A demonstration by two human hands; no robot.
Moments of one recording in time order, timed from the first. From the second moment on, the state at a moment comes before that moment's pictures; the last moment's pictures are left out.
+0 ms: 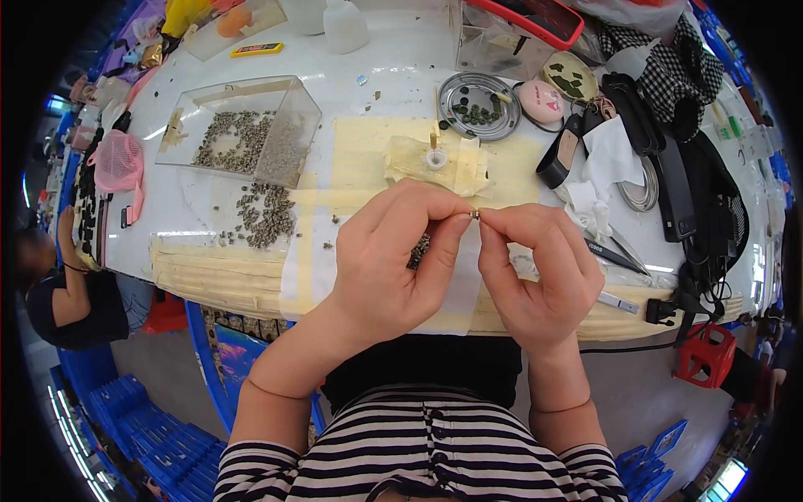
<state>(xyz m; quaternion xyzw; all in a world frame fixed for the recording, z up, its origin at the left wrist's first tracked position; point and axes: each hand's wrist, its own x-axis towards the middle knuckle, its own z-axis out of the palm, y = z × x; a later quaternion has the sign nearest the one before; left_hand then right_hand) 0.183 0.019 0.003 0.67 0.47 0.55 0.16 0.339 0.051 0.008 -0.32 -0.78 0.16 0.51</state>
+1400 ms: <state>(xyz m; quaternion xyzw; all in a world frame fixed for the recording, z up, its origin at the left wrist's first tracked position) 0.182 0.024 -0.004 0.74 0.44 0.51 0.00 0.337 0.056 -0.001 -0.32 -0.80 0.12 0.48</state>
